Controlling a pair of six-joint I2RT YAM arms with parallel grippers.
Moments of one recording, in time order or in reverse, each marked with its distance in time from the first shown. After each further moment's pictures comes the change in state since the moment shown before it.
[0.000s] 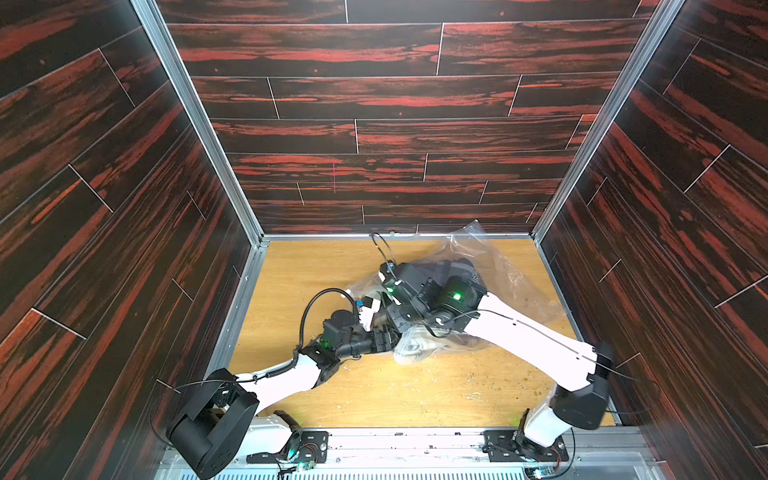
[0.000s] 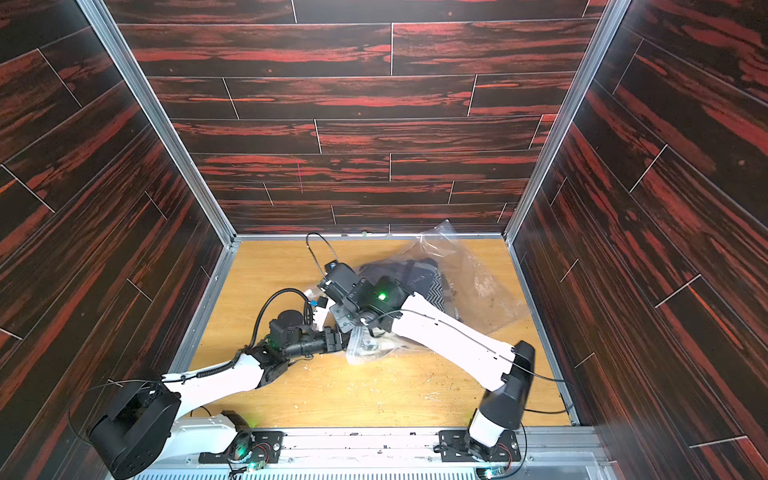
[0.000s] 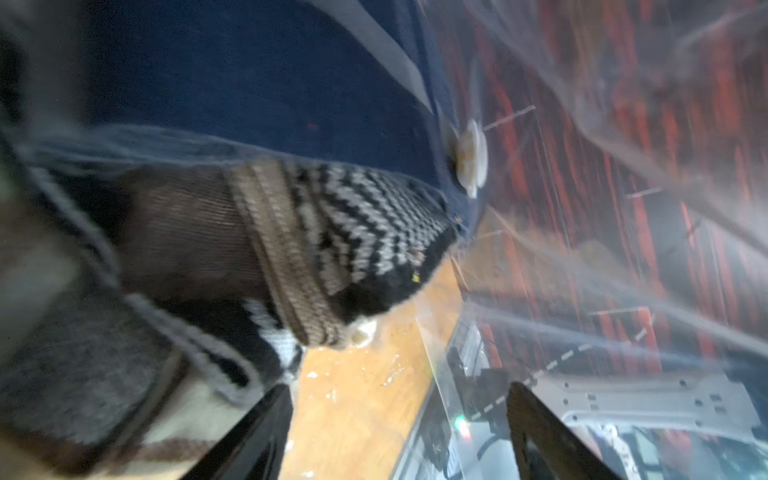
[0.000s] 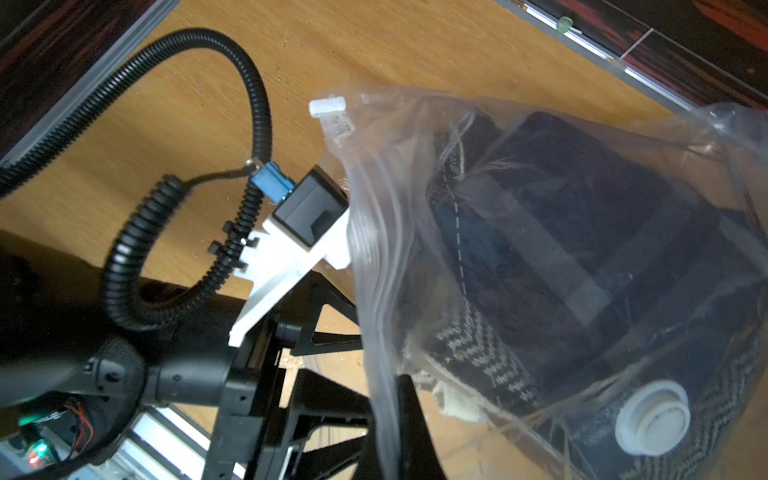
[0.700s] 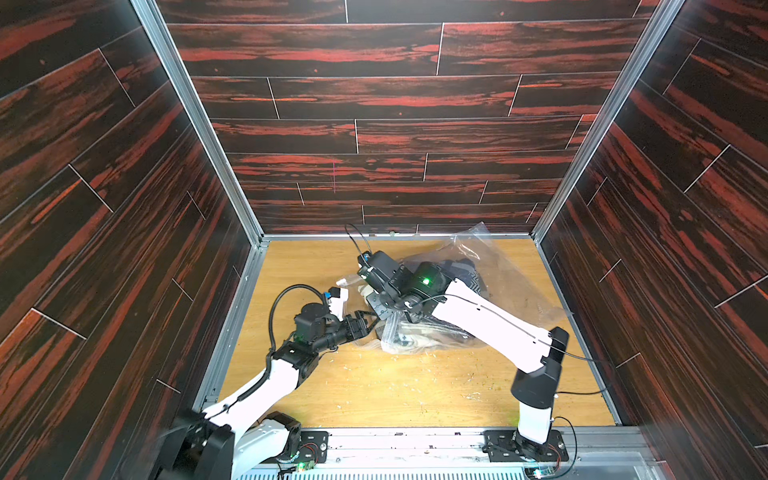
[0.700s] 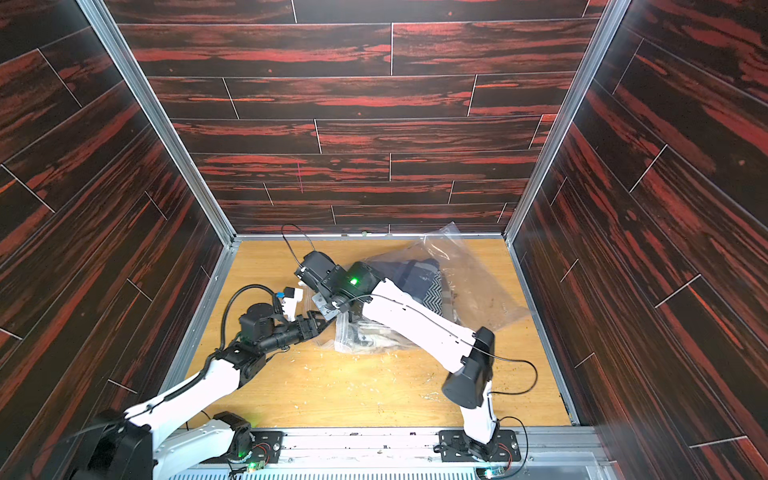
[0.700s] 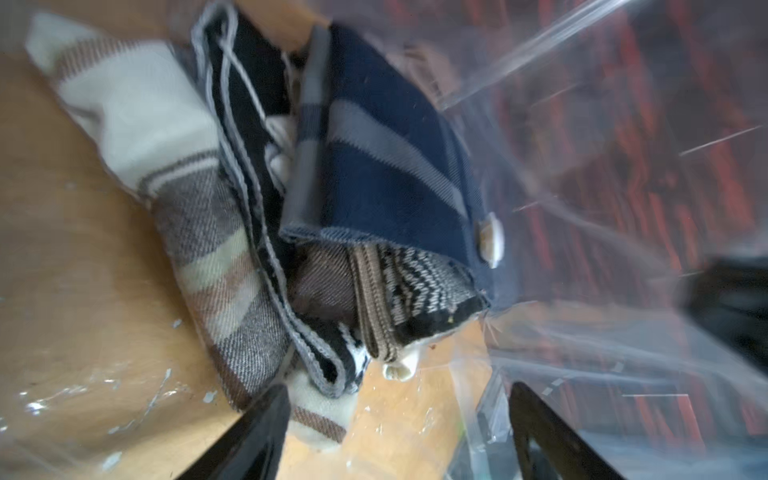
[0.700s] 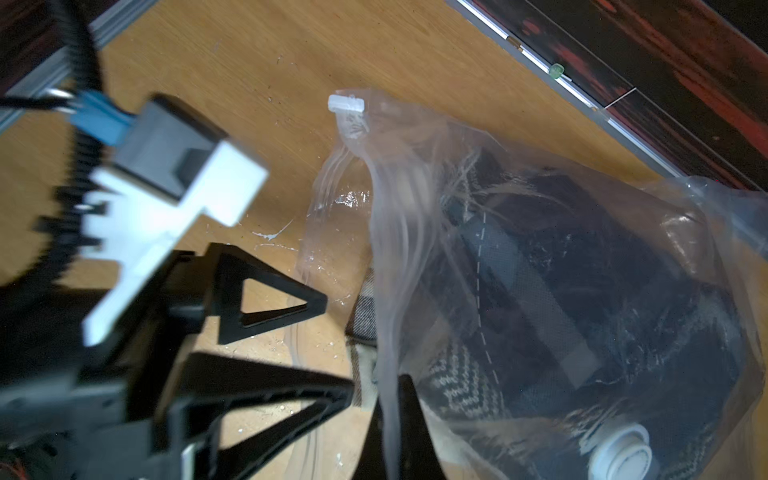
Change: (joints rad) left arm 0.266 -0.160 0.000 -0.205 0.019 0.065; right arm 0.001 0.251 0.313 -0.084 0.052 -0.088
